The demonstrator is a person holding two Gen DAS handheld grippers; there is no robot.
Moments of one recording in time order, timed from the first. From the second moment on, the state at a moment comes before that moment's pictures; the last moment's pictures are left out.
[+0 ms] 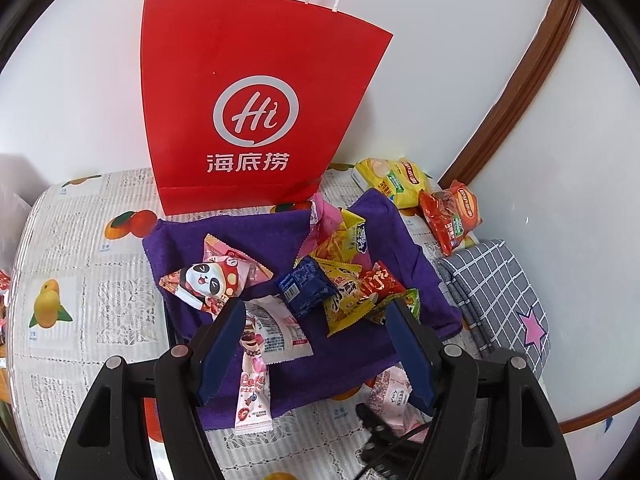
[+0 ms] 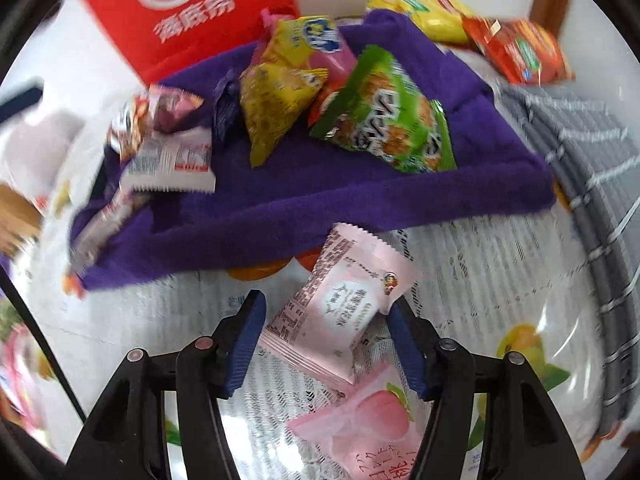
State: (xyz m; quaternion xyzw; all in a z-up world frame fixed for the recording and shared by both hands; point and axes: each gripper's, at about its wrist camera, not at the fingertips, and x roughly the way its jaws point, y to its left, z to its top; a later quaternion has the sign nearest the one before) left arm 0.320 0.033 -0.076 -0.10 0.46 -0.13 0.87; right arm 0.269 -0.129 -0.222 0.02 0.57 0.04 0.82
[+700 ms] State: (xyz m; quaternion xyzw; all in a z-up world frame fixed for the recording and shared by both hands) left arm 0.315 0.025 -0.070 -0.09 0.46 -0.14 0.87; right arm 0.267 -0.139 -0.223 -0.02 0.55 0.03 0.84
